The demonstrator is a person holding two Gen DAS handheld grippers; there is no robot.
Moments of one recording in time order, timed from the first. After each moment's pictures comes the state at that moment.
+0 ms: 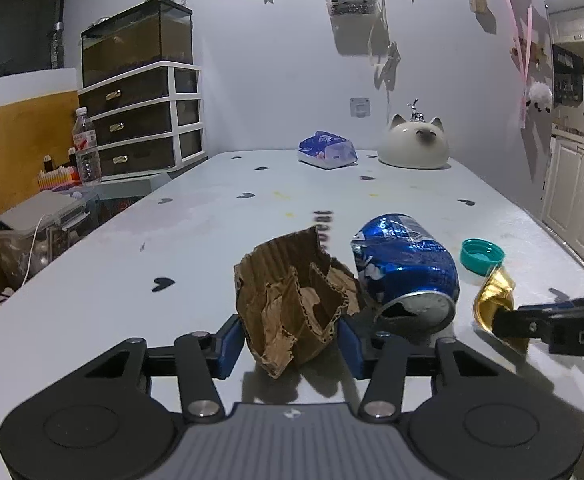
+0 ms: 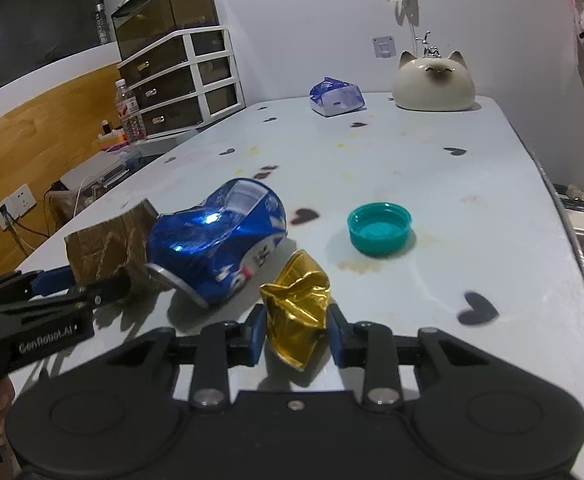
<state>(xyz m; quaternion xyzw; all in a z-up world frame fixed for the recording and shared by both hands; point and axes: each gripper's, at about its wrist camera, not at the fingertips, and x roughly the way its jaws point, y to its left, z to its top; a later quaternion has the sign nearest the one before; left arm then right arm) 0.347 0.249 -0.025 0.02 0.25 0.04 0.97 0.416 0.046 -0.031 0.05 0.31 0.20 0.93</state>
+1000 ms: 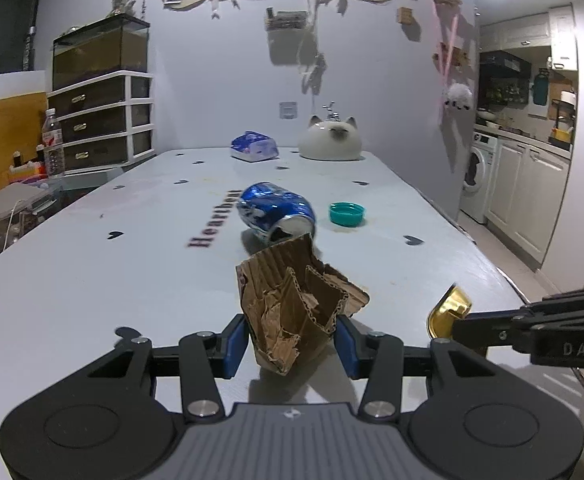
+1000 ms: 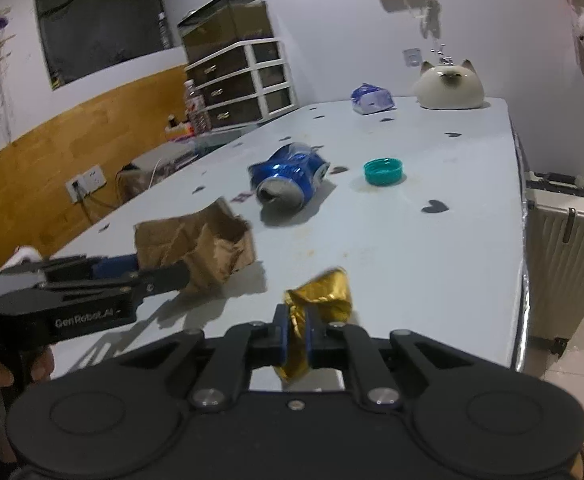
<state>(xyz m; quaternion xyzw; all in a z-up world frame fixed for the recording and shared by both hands) 0.215 0.177 -0.024 0.01 0.24 -0.04 0.97 0.276 -0.024 -0.031 0.04 0.29 0.28 0.91</state>
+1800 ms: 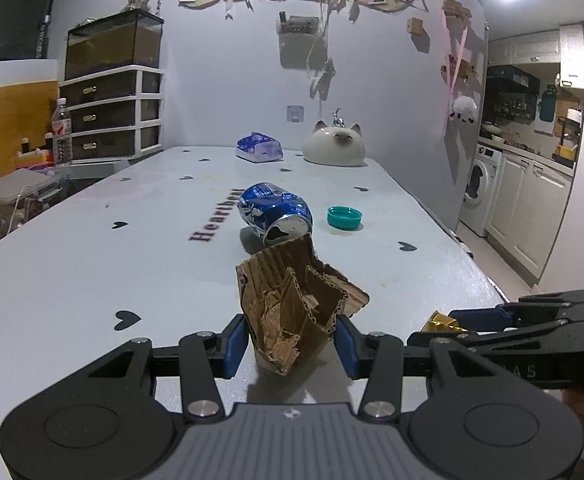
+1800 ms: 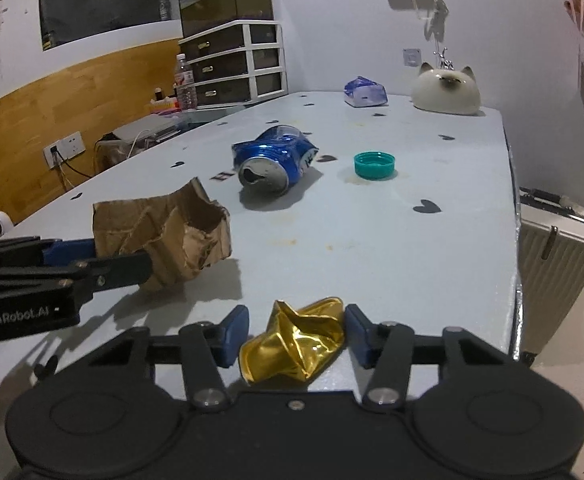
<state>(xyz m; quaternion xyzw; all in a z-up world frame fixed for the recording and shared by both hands) 0.202 0.177 -0.019 -0.02 0.24 -0.03 0.97 0.284 -0.009 -0.038 -0.01 0.29 0.25 0.92</state>
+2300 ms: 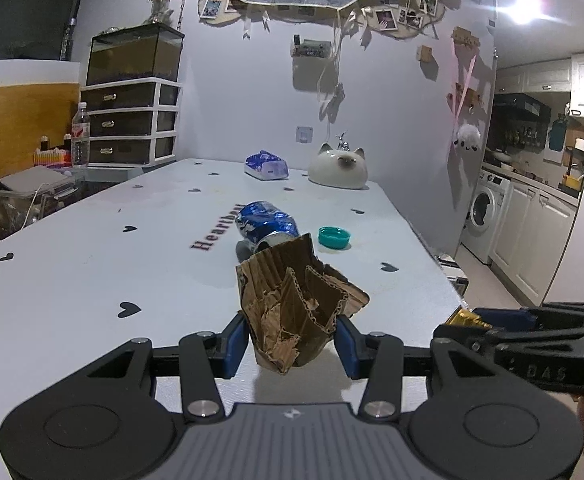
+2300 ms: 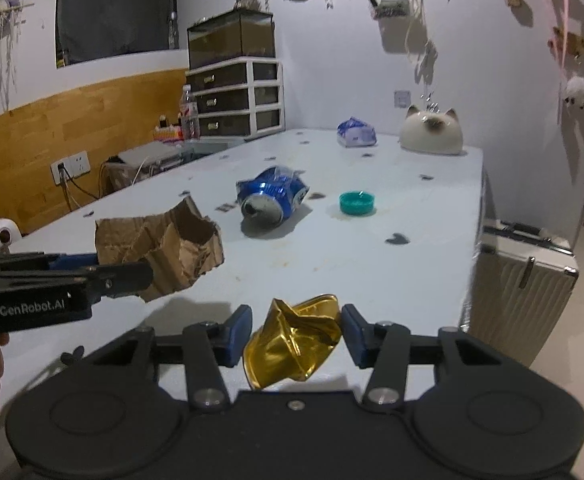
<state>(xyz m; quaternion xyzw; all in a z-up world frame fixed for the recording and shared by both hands) 0.165 0.154 -0.002 -0.05 0.21 -0.01 0.98 0.239 -0.043 -0.007 -0.01 0.24 0.24 0.94</state>
